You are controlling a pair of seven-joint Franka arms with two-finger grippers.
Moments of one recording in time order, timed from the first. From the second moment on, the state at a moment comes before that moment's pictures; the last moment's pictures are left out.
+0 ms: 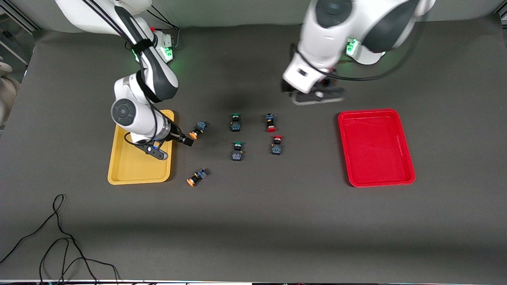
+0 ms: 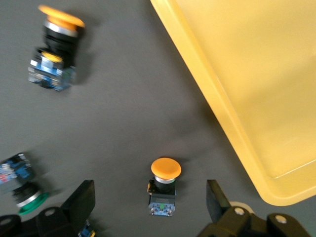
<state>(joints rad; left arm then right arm) -0.71 0.10 -0.03 -1.69 -0.07 1.71 -0.83 0.30 0.25 0.08 -2.18 0.17 2.30 0.79</state>
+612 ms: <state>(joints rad) -0.82 0.20 -0.03 -1.76 -0.11 1.90 -0.94 0.42 0.33 0.08 -2.32 0.17 2.55 0.91</state>
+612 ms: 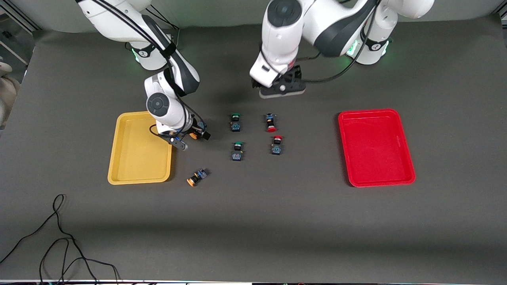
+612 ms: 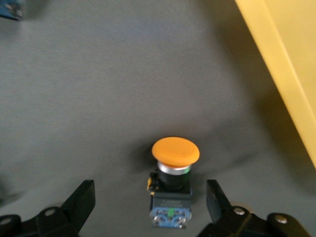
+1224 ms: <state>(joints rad) -0.85 0.41 -0.03 -2.00 -0.11 2.33 -0.94 0.45 0.36 0.08 -2.34 0.17 2.62 0.91</state>
